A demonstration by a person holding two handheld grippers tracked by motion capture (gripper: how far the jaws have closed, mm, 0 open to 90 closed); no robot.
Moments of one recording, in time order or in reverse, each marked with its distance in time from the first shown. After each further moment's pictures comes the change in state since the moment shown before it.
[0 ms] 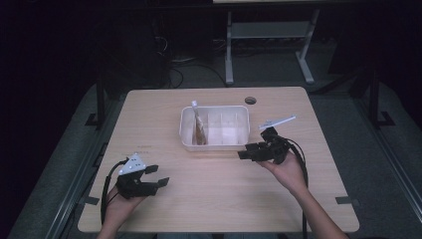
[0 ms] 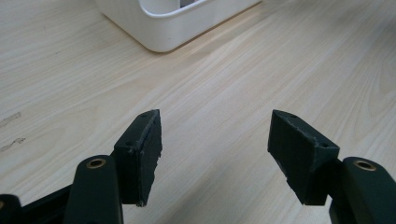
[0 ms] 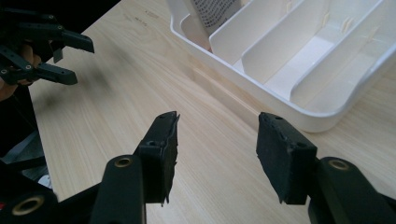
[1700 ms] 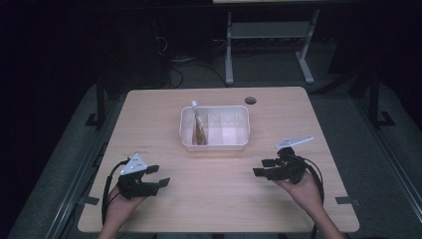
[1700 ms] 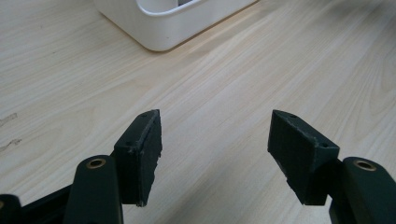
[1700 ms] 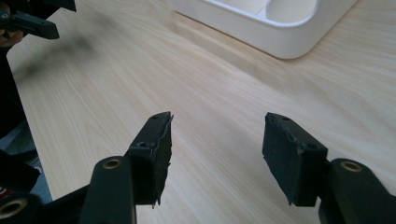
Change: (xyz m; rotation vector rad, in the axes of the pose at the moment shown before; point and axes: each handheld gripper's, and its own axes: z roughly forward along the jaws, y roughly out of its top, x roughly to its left) left arm -0.001 0.000 0.002 0.009 0.000 0.009; right arm -0.007 -0.060 -0.022 0.004 -0.049 0.018
